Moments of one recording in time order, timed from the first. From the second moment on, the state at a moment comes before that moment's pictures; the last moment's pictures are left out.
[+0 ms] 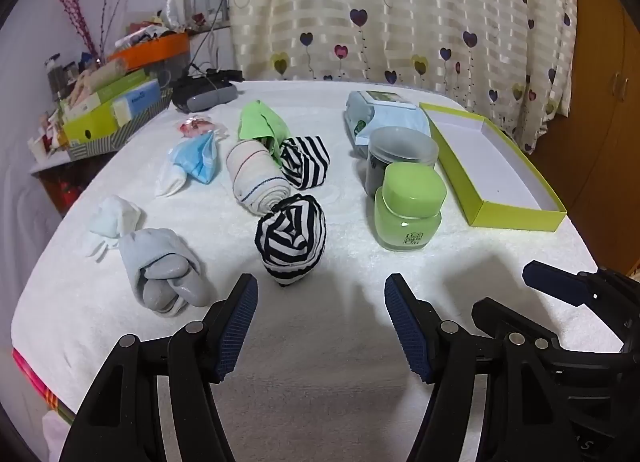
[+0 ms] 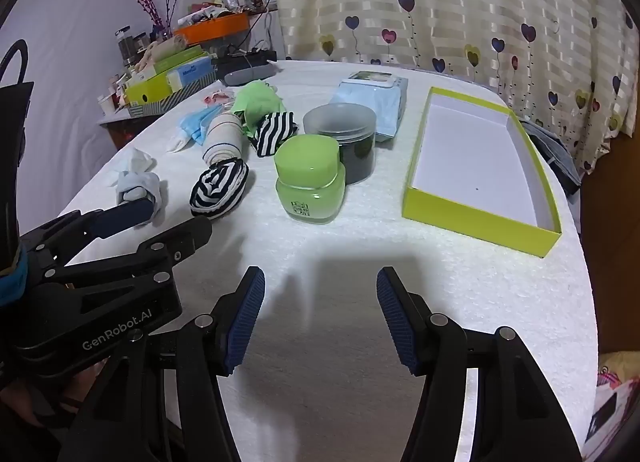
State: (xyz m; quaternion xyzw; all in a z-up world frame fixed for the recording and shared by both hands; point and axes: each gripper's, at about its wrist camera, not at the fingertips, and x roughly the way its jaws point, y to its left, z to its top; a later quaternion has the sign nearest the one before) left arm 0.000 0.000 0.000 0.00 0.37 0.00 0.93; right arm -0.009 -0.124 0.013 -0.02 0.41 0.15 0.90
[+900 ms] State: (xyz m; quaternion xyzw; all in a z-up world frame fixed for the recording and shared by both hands) left arm 0.001 0.004 -0.004 0.00 0.38 0.00 0.93; right arm -0.008 -0.121 0.015 -0.02 0.40 0.15 0.90
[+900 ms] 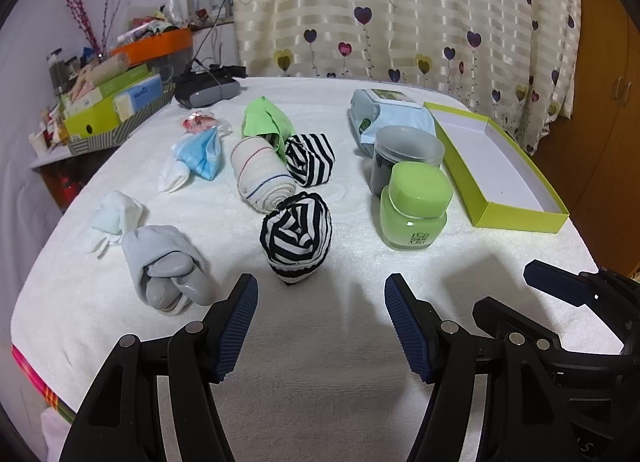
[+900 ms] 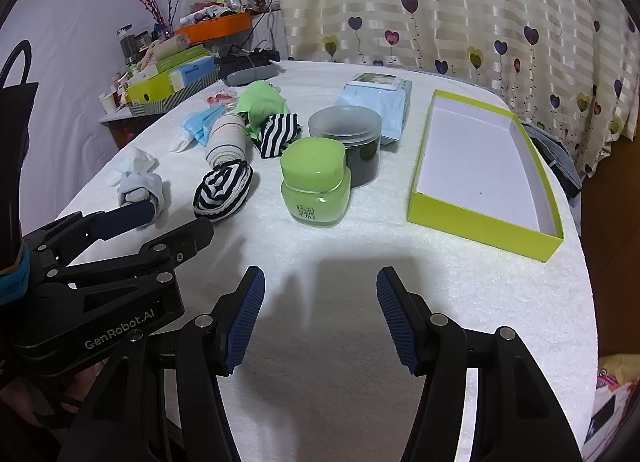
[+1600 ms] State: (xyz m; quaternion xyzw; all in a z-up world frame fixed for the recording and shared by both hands) left arm 0.002 0.004 -0.008 0.00 0.38 0.00 0.92; right arm -0.009 -0.120 0.015 -0.02 0.40 0.16 0.90
